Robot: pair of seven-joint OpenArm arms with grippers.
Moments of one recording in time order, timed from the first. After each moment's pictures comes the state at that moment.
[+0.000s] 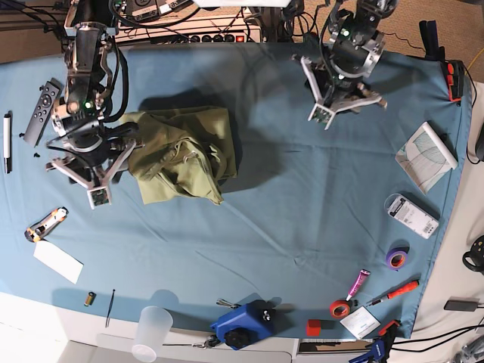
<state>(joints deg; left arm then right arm) 24.4 -13.8 20.5 118.1 9.3 0.8 55.1 -3.8 17.5 8.2 115.1 0.7 18.1 -66.9</state>
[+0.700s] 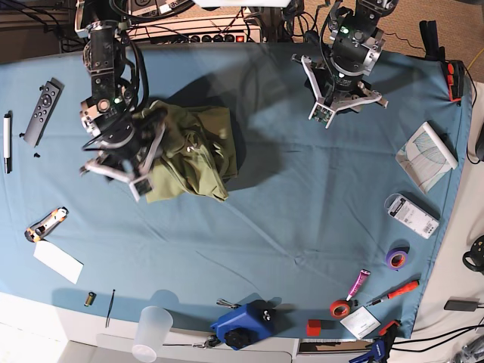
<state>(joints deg) 24.1 -13.7 20.5 118.1 8.9 1.0 53.6 -3.5 17.5 -2.6 116.8 -4.4 19.1 -65.4</state>
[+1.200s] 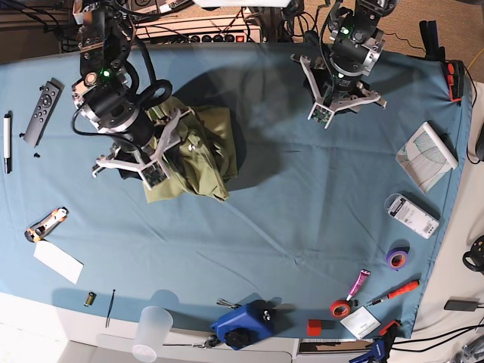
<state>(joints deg) 24.1 -13.7 20.5 118.1 8.7 1.0 53.2 -8.3 17.2 -2.6 128.7 6.0 22.5 -64.7</state>
